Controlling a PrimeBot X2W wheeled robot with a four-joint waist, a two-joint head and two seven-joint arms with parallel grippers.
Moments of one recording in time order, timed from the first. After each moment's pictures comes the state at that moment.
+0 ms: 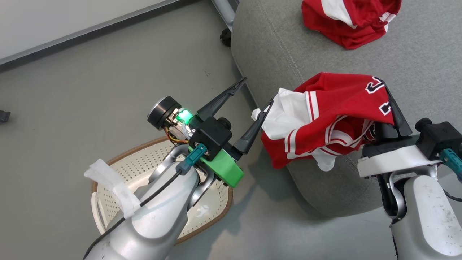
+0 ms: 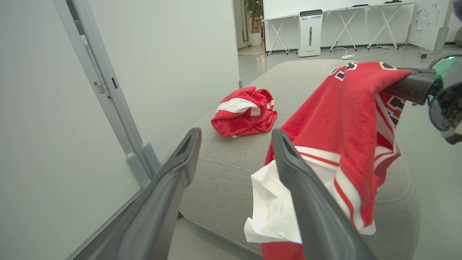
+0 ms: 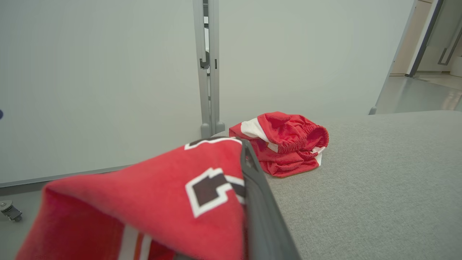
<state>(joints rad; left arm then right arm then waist) -0.64 0.10 -0.69 0.37 -0.18 -0.13 -0.26 -0.33 -0.05 -0.05 0.13 0.13 0.13 -0.26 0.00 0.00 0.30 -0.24</state>
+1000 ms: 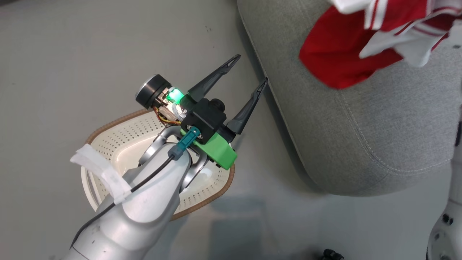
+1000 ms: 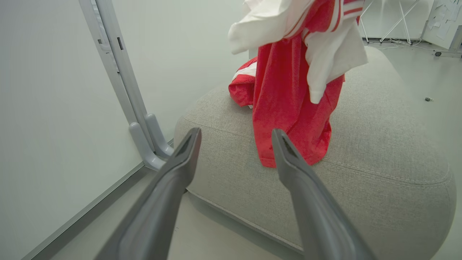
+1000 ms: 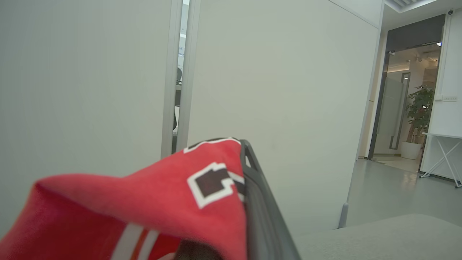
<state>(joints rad) -0.72 0.12 -0.68 0.36 -0.16 -0.13 -0.26 -0.79 -0.12 -0.24 0.07 0.11 0.13 -0.26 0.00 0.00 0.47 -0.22</state>
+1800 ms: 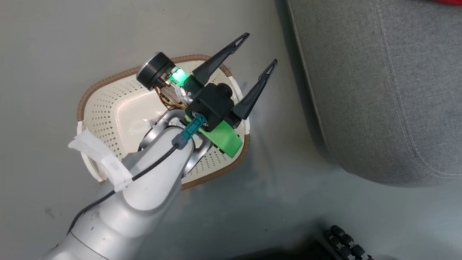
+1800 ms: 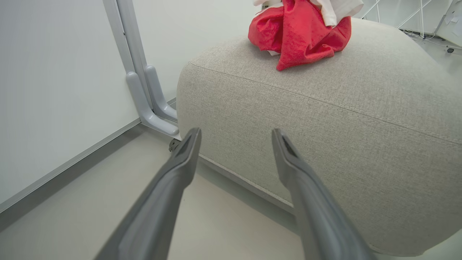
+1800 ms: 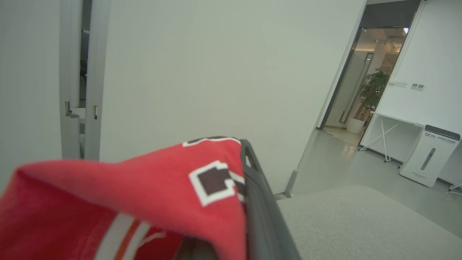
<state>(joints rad) -0.80 0.12 -0.71 0.35 -0.15 -0.13 -0.26 -1.25 -0.46 -0.35 0.58 0.08 0.13 -0.26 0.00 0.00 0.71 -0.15</state>
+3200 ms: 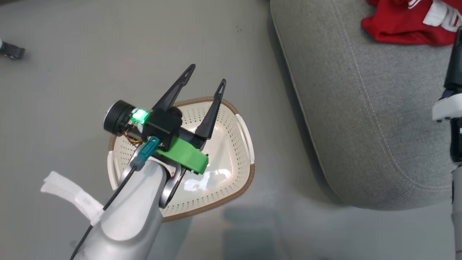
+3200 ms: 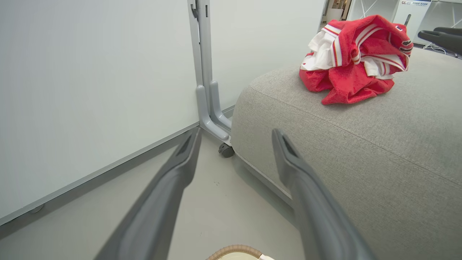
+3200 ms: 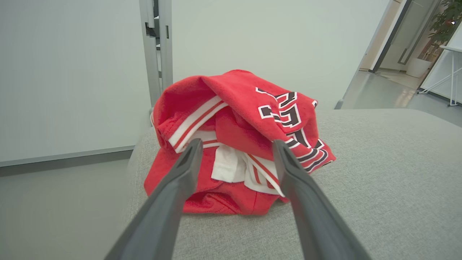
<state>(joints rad) -0.57 0.12 -0.51 0.32 -0.20 -0.08 -0.26 -0.60 -0.21 -0.29 0.37 0.10 0.13 -0.26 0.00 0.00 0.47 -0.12</state>
